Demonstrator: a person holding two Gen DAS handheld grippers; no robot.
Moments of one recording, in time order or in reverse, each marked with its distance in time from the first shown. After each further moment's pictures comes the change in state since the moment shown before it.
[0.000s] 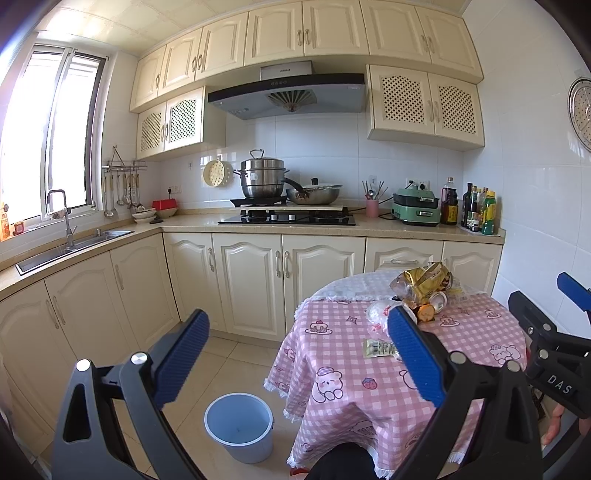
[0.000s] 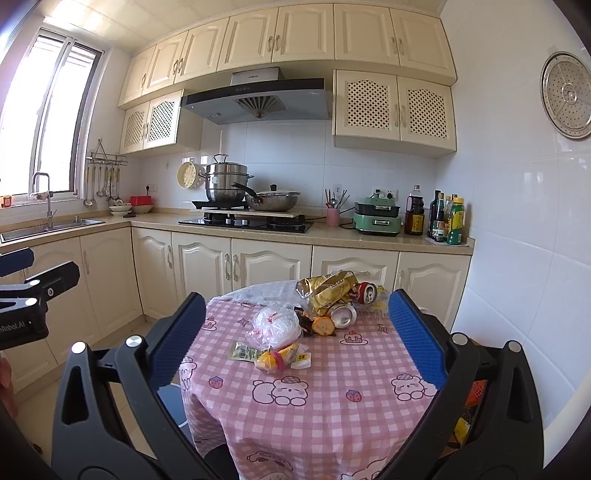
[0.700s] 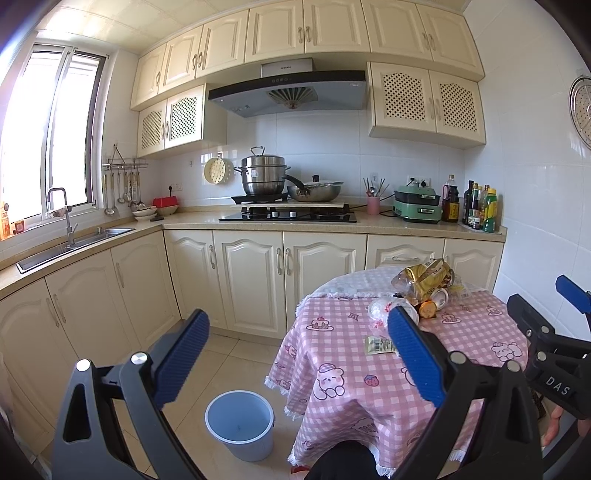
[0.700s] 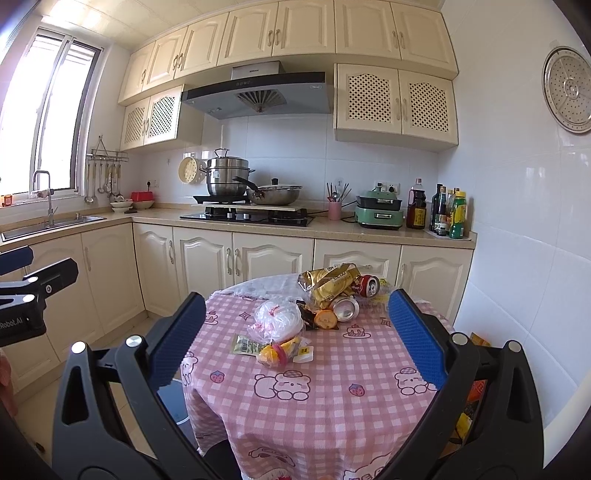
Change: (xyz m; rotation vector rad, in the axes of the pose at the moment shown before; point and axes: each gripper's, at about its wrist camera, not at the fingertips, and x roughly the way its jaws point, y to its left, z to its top) left arm 0.002 0.003 -0.003 0.003 0.007 0.003; right arm -0.001 -0.002 0.000 0.006 0.025 0.006
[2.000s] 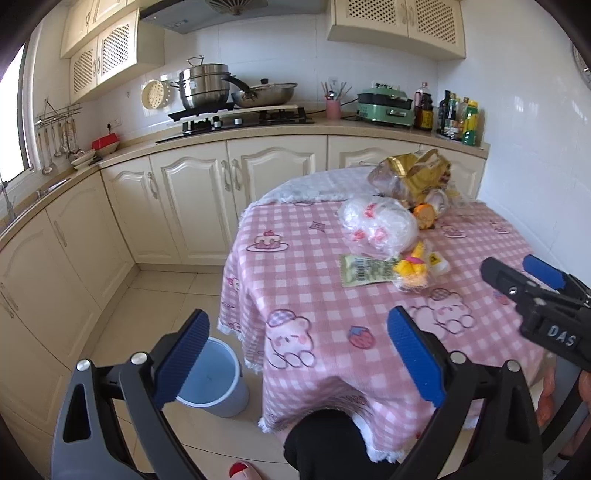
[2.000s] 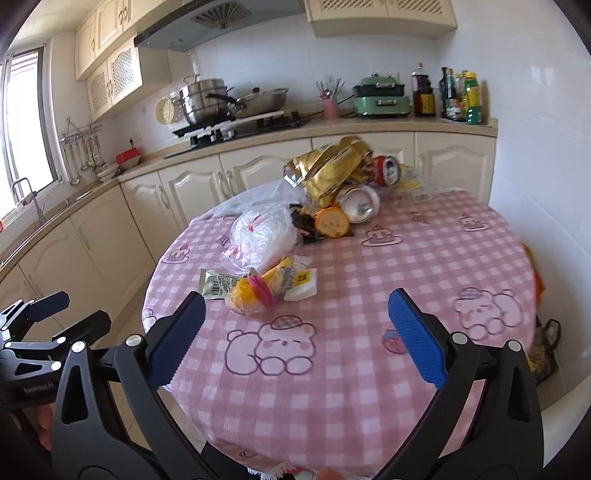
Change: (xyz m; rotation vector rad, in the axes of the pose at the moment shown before) left arm 0.165 -0.042 -0.062 0.100 0.345 -0.146; right arm 0.154 -0.033 -0.070 0.175 0.378 0.066
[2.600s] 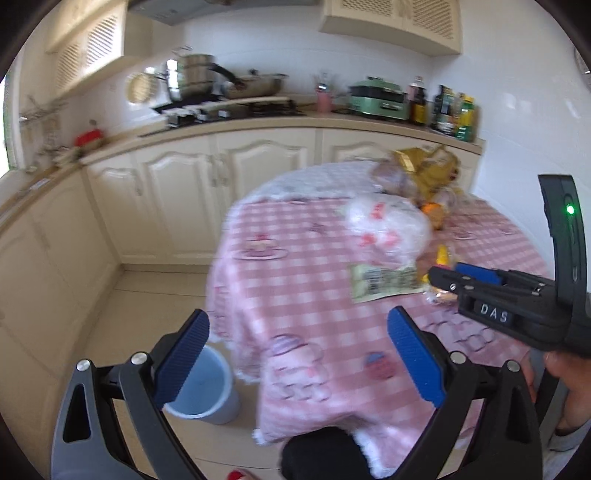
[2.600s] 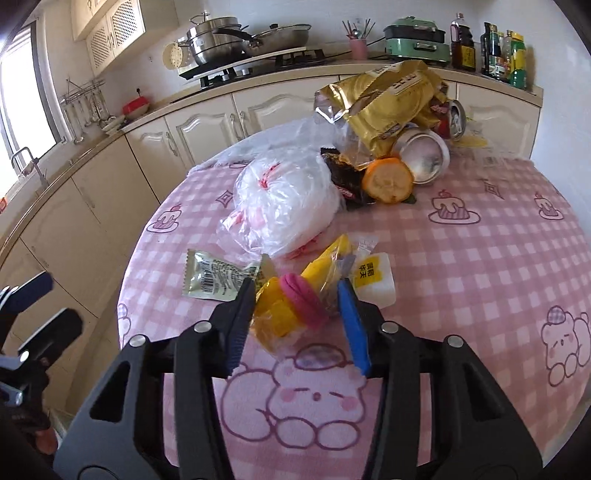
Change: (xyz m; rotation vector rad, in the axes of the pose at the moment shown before) left arm 0.044 0.010 0.019 0.016 0.044 -0.121; right arm 0.075 -0.003 0.008 -0.016 0.204 0.063
